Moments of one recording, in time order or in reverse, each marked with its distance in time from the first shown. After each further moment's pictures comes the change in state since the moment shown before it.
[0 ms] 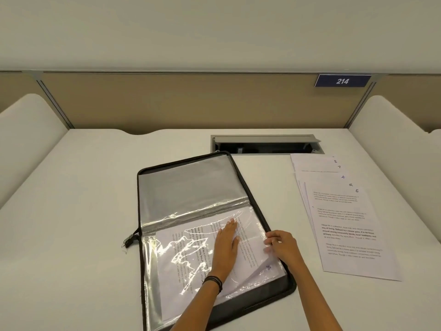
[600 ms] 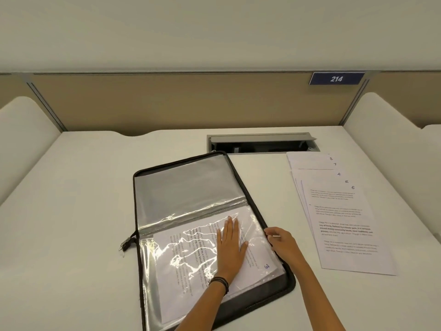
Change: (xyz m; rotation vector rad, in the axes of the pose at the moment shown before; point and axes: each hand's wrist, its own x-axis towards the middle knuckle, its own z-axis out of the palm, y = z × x) left_hand 0.006 -0.008 0.025 0.323 0.011 0.063; right_hand 0.002 0.005 -0.005 -0.038 -0.051 -0.095
